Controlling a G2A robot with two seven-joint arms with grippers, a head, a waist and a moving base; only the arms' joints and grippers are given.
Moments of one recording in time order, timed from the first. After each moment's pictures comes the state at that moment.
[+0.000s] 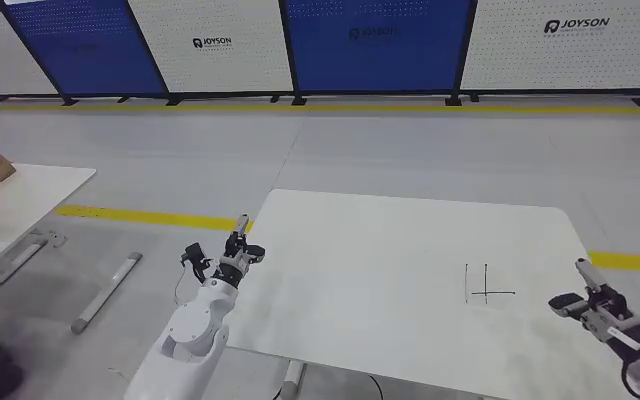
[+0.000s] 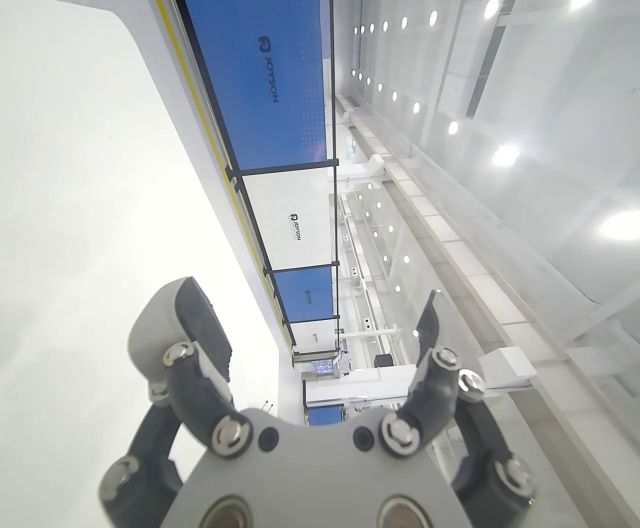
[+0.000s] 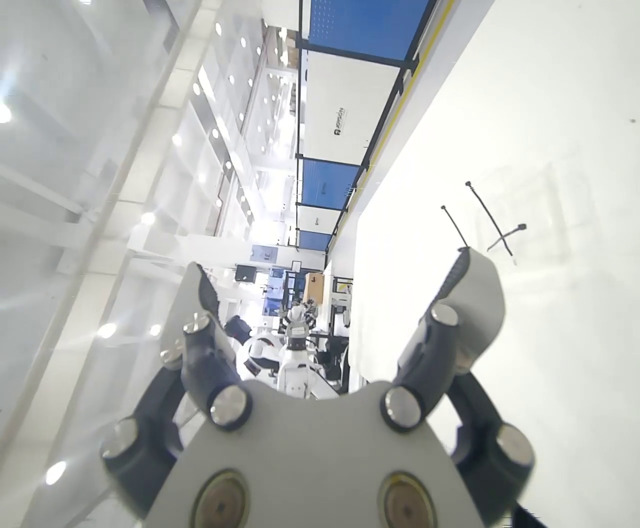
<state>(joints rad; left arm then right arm) 1.73 -1.15 -1.60 -1.80 -0.42 0.00 0.00 -1.71 -1.09 1.88 -1.84 0.35 0.15 0.67</state>
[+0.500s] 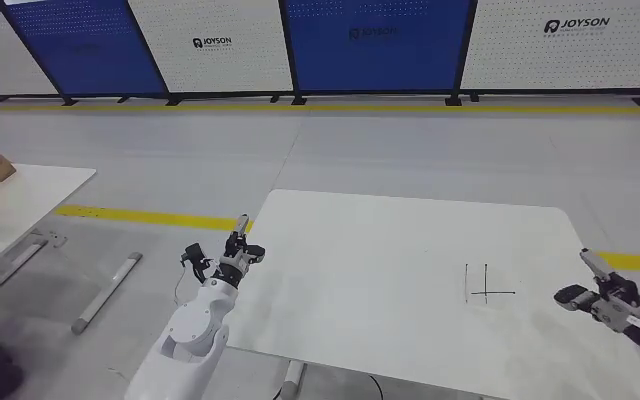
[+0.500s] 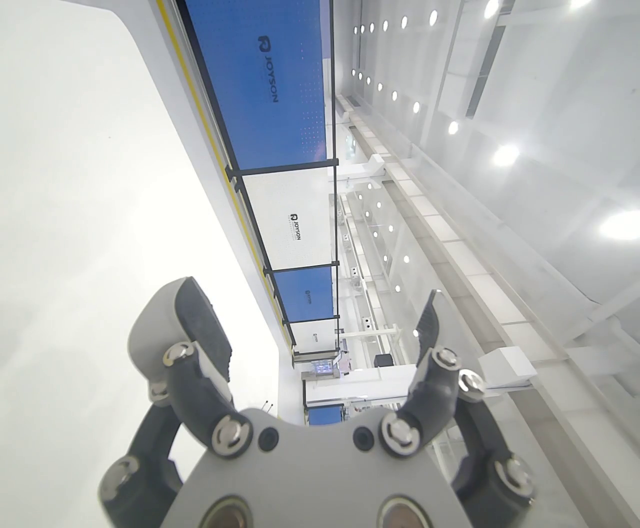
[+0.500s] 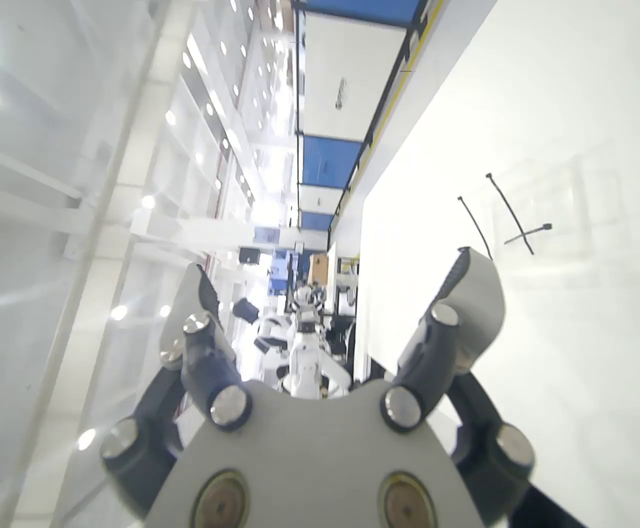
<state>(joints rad) 1.73 -1.15 -1.60 -1.80 -0.42 0.00 0.00 -1.51 -1.04 1.90 -1.70 0.31 0.27 1.05</state>
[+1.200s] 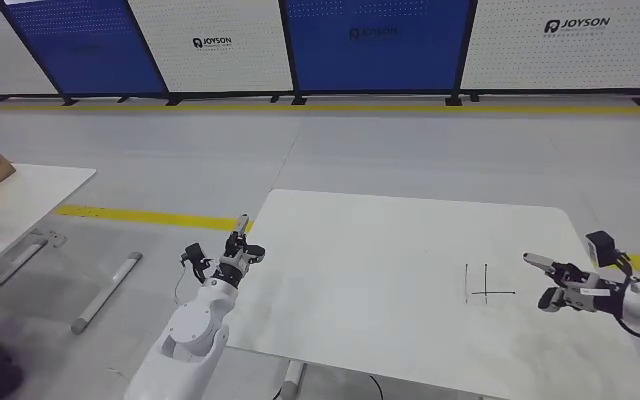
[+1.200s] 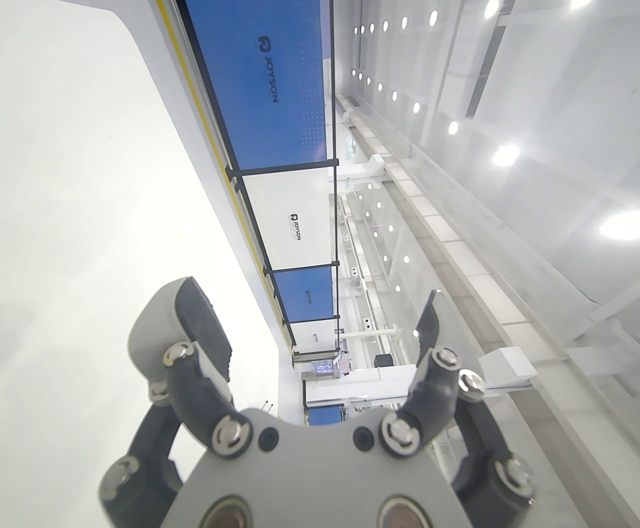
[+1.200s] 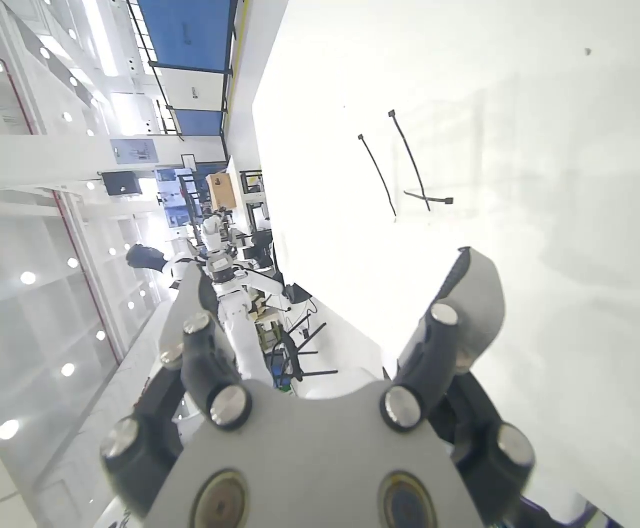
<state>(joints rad) 1.73 -1.15 -1.60 -1.80 -0.42 0.00 0.00 -1.17 -0.99 1.63 -1.41 -0.06 0.34 1.34</state>
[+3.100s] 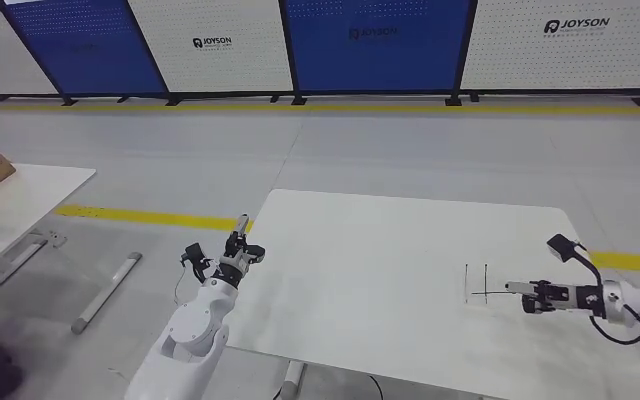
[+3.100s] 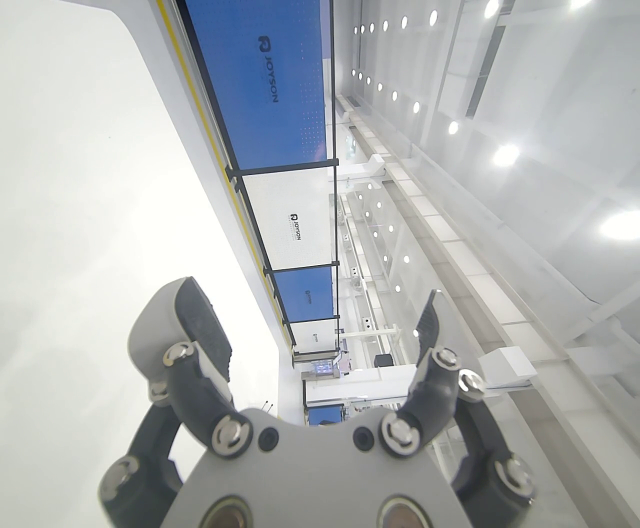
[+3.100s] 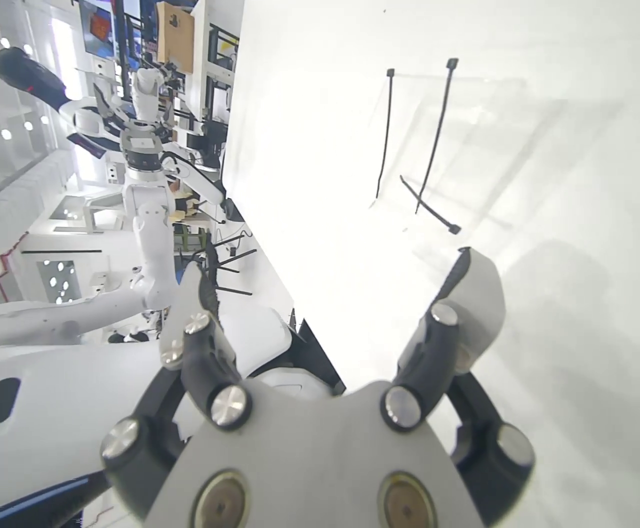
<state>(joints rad) 1.73 -1.15 -1.60 -1.80 -0.42 0.00 0.00 -0.88 -0.84 1.09 -1.00 0.24 -0.34 1.39</state>
